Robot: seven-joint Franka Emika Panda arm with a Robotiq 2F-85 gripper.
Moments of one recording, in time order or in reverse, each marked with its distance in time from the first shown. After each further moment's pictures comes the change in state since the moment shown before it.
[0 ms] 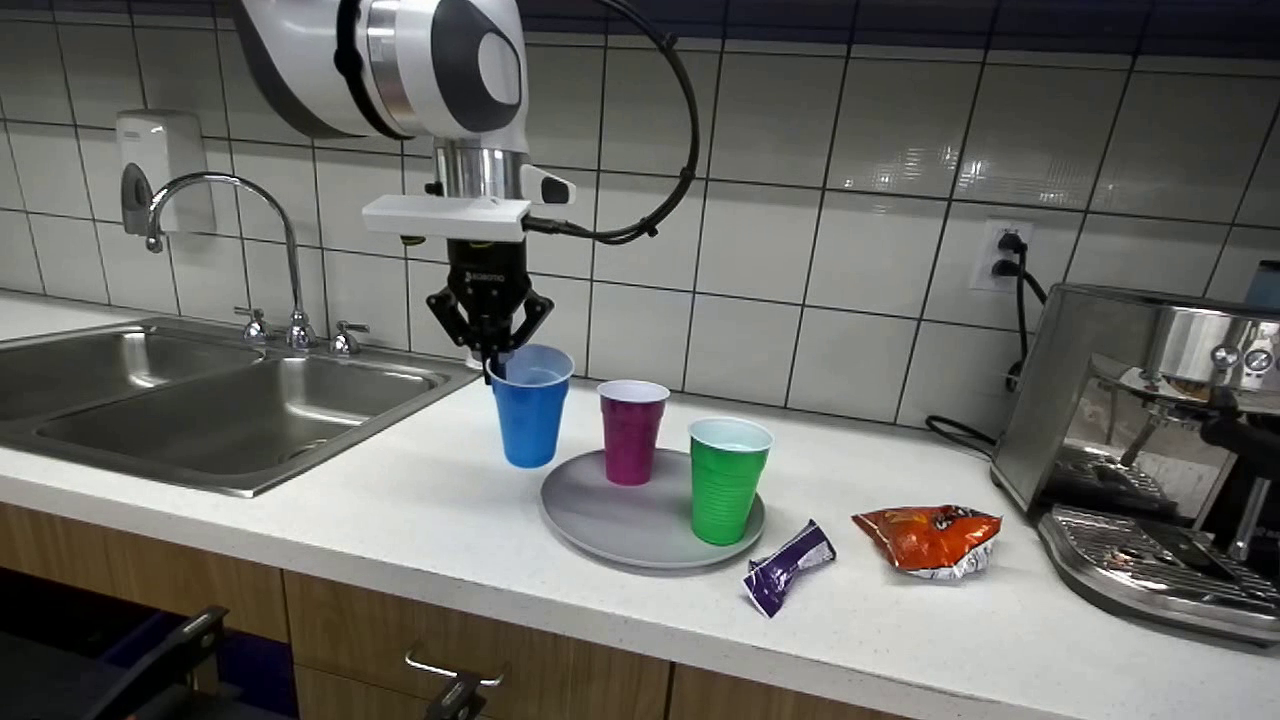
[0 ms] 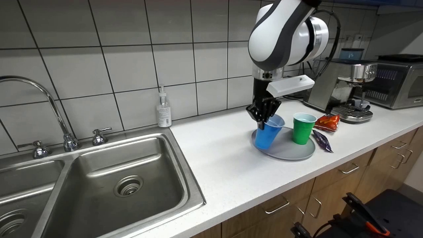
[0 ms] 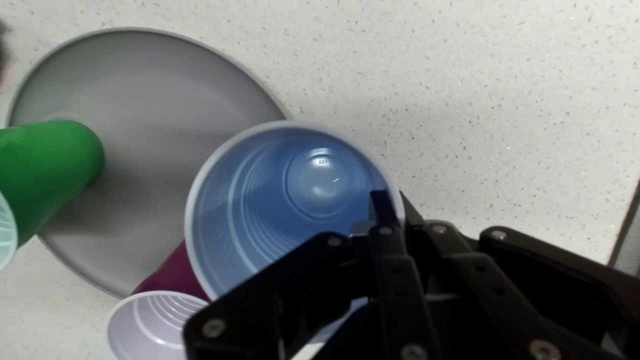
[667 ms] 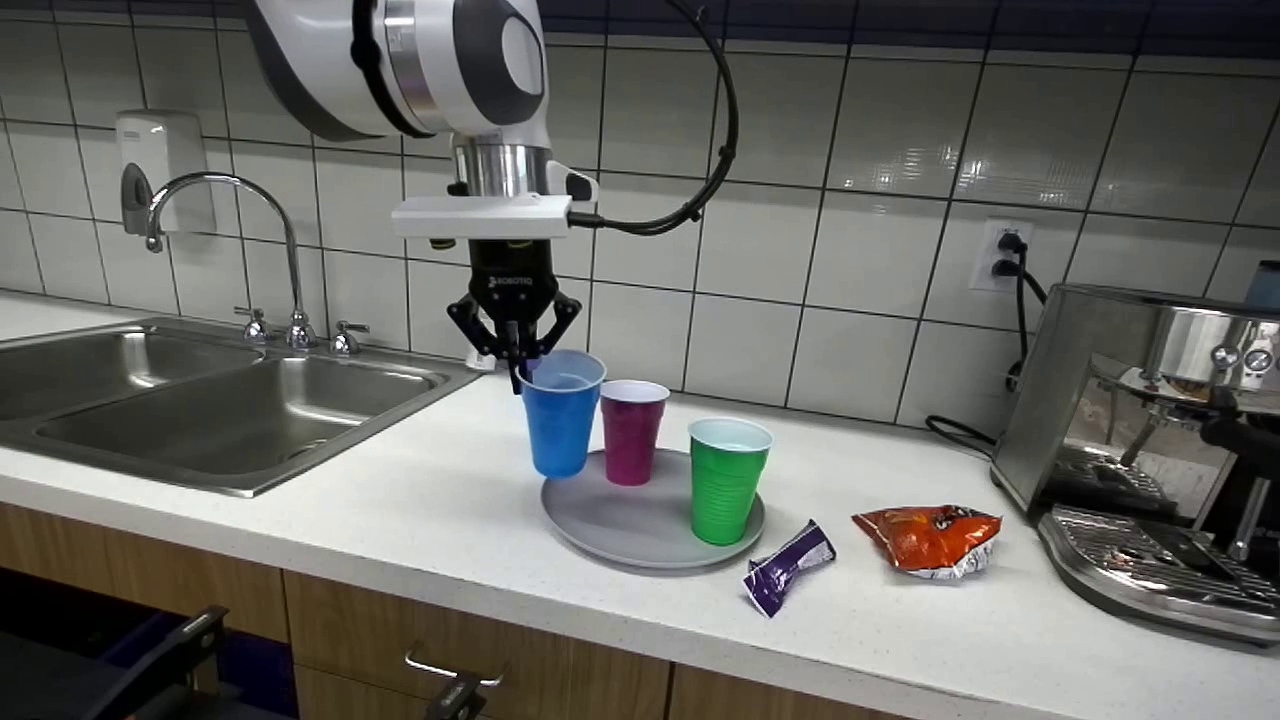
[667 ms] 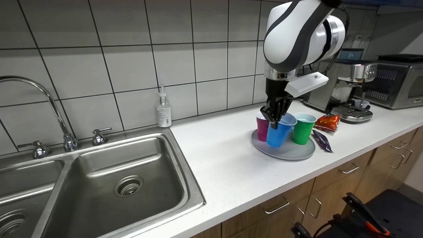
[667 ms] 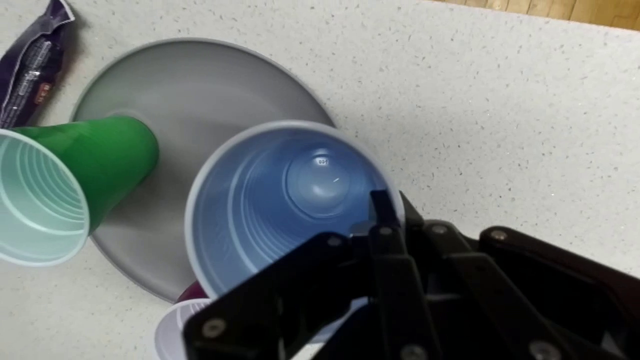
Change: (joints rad) arm -0.038 -0.045 -0.035 -0.050 -0.085 0.001 -0.111
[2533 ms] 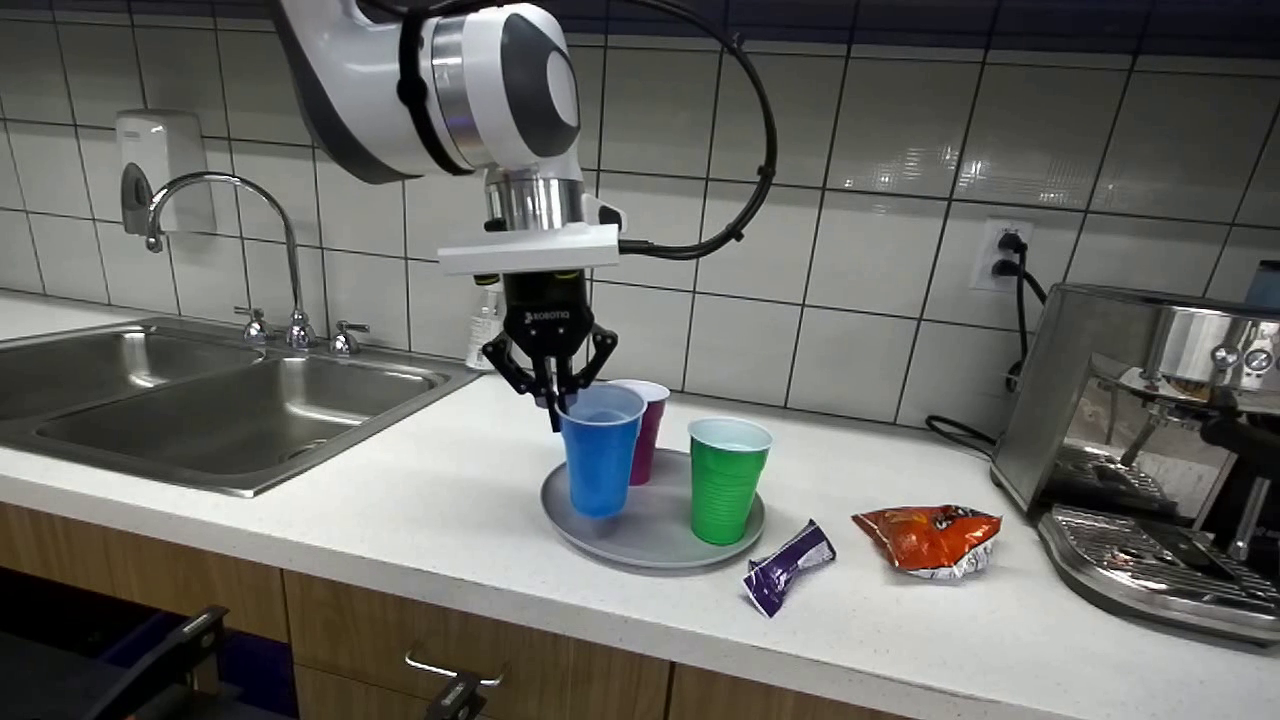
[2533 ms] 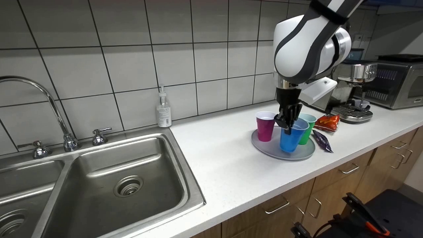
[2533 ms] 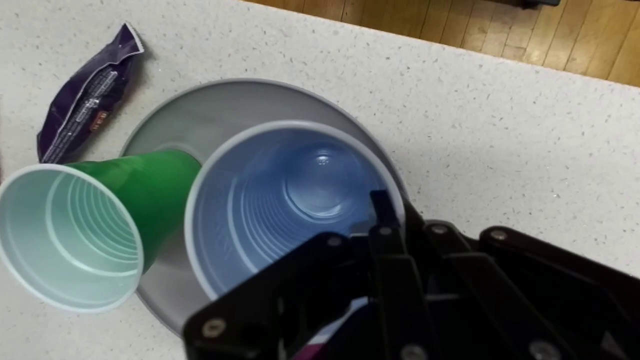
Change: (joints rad) arm -0.044 0.063 -0.044 0.000 -0.132 0.006 -0.041
